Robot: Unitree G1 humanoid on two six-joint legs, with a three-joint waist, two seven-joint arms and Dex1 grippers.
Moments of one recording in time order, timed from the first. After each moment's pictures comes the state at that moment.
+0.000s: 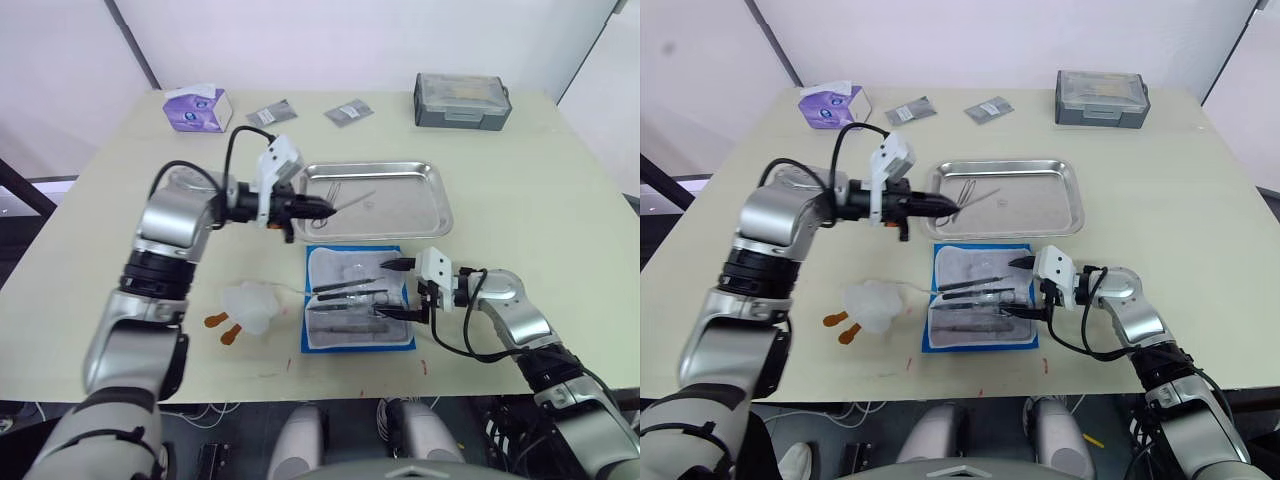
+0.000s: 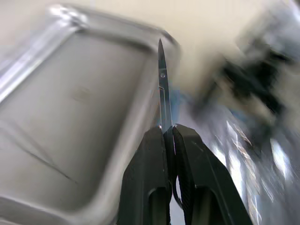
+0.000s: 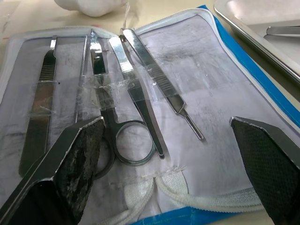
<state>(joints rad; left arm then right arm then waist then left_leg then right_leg) -0.86 0.58 -0.12 0.20 -0.30 0.78 -1.09 -0.40 -0.40 0.28 0.30 0.16 -0.05 1.10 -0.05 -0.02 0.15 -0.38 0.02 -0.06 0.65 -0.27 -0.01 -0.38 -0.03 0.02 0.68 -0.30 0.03</state>
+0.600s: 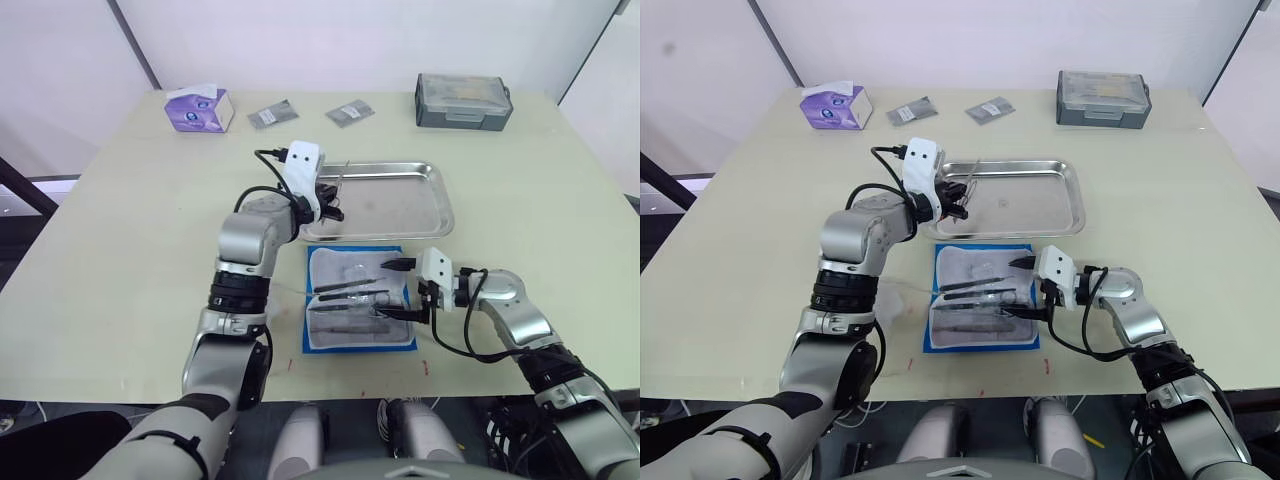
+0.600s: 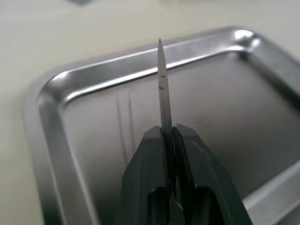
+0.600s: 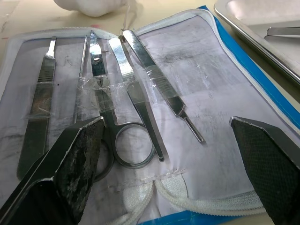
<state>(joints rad) -0.82 0.18 0.03 0.22 -0.15 0.91 -0.26 -0.40 -0.41 0.28 0.30 0.16 -0.05 1.10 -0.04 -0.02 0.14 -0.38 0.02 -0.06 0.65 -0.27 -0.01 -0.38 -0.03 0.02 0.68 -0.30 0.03</state>
